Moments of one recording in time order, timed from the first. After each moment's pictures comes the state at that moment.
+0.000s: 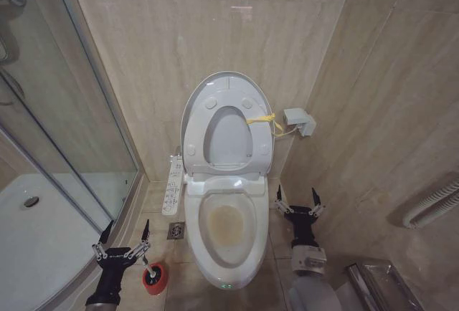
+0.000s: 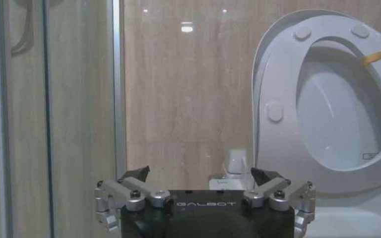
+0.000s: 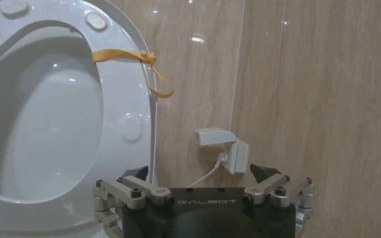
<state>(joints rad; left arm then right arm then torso) 1.78 -1.24 -0.58 -2.08 -0.26 -0.37 -0.13 -1.48 1.50 0.42 2.05 -0.11 0.09 0.36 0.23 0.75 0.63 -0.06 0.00</state>
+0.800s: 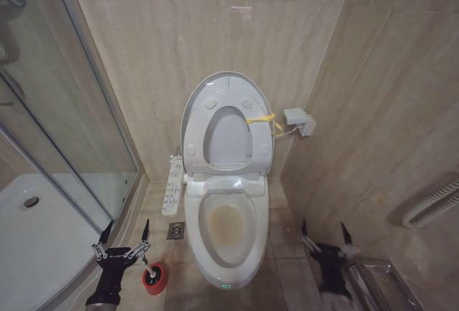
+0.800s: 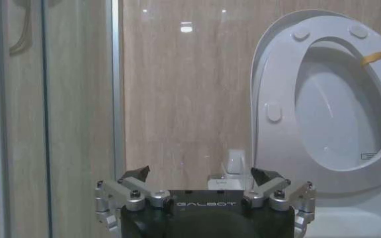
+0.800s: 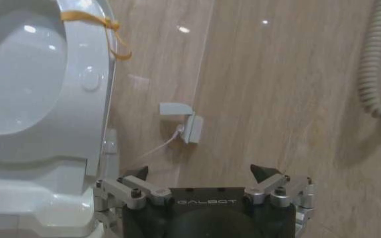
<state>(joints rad) 1.78 -1.24 -0.58 -2.08 -0.26 -0.37 -0.13 -1.76 1.46 0.53 2.01 -0.11 0.35 0.43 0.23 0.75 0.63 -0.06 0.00</state>
